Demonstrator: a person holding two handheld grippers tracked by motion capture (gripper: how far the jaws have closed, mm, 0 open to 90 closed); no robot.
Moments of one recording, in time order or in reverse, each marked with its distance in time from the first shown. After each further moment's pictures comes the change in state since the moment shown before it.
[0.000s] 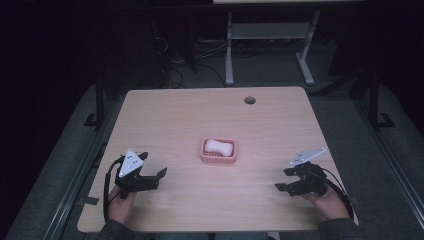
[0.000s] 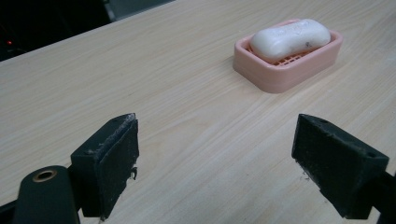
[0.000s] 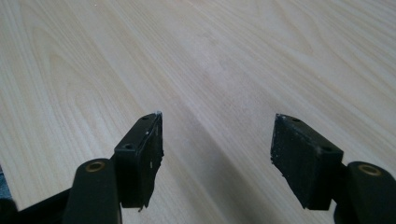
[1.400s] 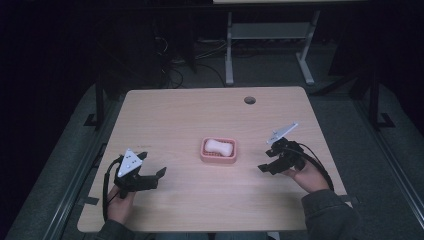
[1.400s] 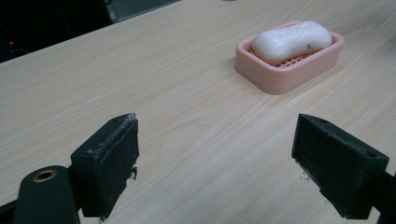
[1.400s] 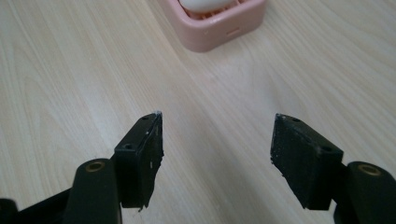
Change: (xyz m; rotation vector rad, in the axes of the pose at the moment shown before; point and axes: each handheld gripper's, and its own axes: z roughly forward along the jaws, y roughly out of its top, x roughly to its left) left arm 0.001 0.000 -0.001 -0.005 0.004 -0.008; right arm -0.008 0.079 0.021 0.063 0.021 -0.105
